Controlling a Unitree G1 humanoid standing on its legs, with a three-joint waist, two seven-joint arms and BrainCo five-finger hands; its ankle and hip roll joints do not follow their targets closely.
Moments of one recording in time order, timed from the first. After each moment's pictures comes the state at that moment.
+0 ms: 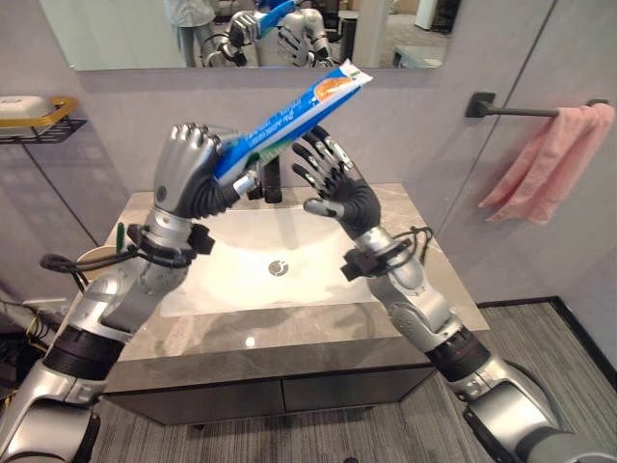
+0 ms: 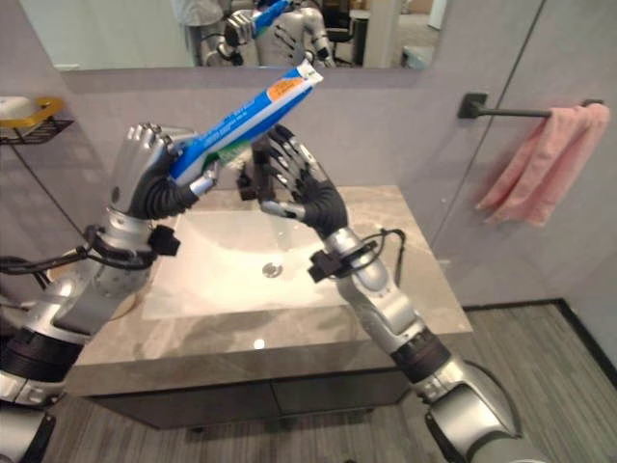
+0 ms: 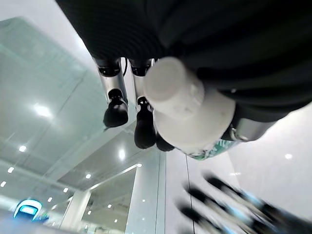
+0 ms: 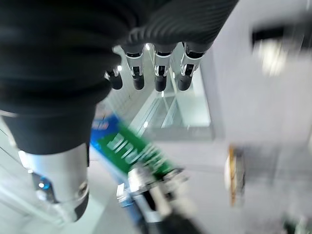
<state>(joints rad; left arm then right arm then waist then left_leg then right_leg) -0.45 0.78 -0.24 -0.08 0.48 -0.33 0.47 -0.64 -0.28 0.53 0.05 0.75 -0.26 0.00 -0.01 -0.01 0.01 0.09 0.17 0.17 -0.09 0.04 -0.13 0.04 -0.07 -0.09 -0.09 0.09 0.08</state>
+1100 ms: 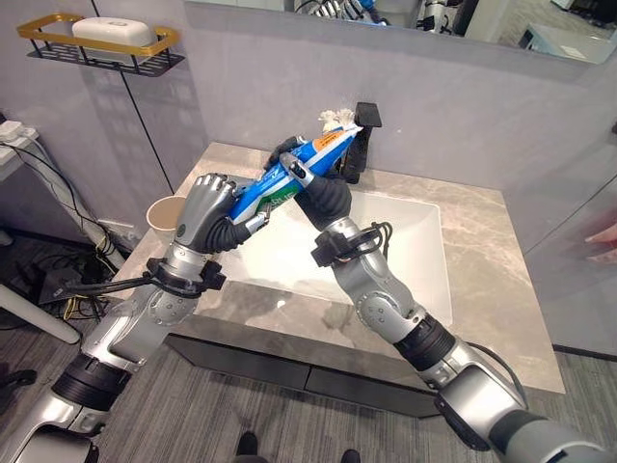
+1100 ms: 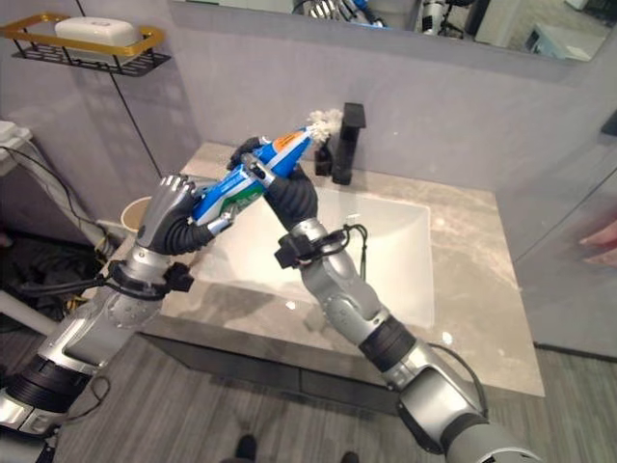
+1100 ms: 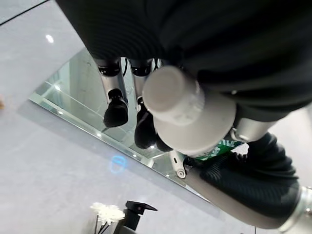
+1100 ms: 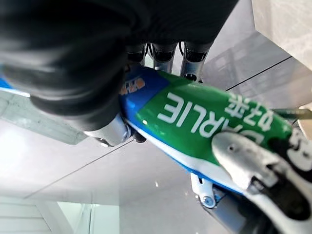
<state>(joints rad) -0.36 0.78 -0.30 -0.08 0.39 -0.33 0.43 -0.72 -0.15 0.60 0.14 0.97 -0.28 -0.10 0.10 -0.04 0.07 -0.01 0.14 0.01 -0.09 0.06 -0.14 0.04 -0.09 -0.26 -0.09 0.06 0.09</state>
